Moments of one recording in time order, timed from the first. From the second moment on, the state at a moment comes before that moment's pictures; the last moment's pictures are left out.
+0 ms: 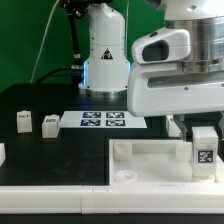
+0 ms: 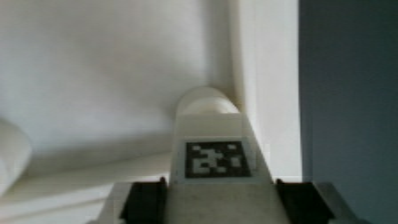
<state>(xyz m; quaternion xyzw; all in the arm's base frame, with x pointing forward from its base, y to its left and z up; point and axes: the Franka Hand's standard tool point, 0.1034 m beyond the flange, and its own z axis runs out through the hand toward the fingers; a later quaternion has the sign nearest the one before) 0.635 0.115 0.087 -0.99 0.12 0.01 0.06</state>
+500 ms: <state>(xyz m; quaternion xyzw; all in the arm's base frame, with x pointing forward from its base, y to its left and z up) 0.635 0.117 0.086 -0.91 0.41 0.03 0.06</state>
